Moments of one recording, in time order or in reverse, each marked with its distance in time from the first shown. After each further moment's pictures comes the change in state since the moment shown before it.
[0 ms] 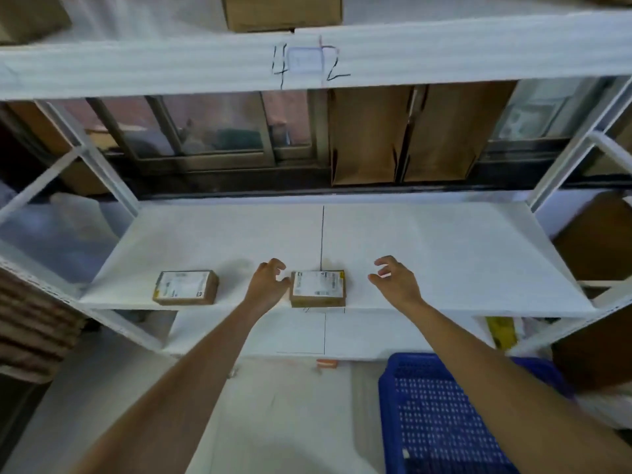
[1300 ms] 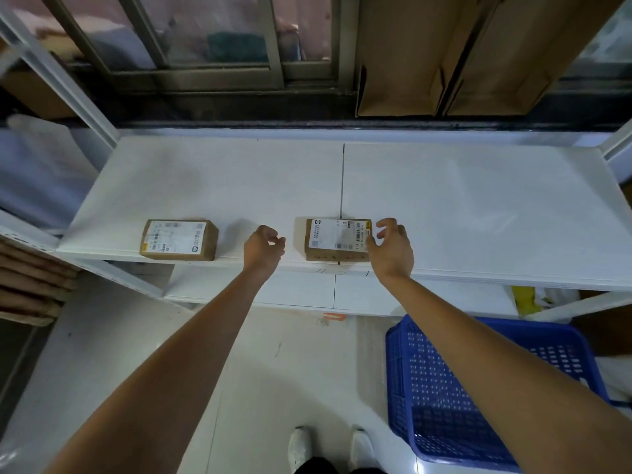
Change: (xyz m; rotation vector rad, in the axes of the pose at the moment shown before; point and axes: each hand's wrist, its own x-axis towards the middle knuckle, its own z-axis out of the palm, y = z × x) left_hand 0.065 -0.089 0.045 -0.377 0.102 -0.249; right_hand 0.049 0.016 0.118 -0.159 0.224 0.016
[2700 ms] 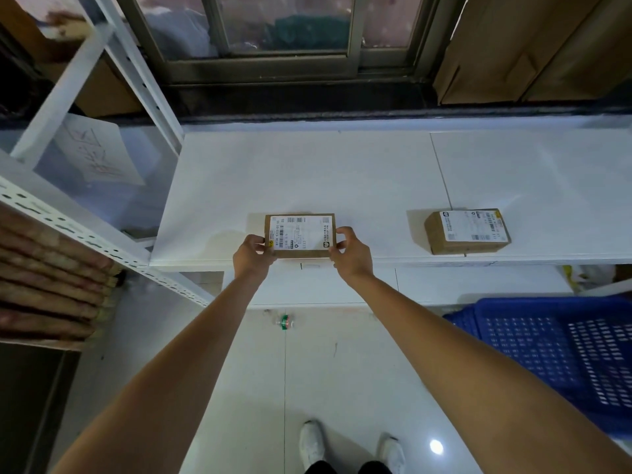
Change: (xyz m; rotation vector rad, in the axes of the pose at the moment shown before) left_hand 0.138 -0.157 -0.236 -0.038 -0.055 -0.069; right_hand -0.093 -0.214 0.262 0.142 -0.258 0.102
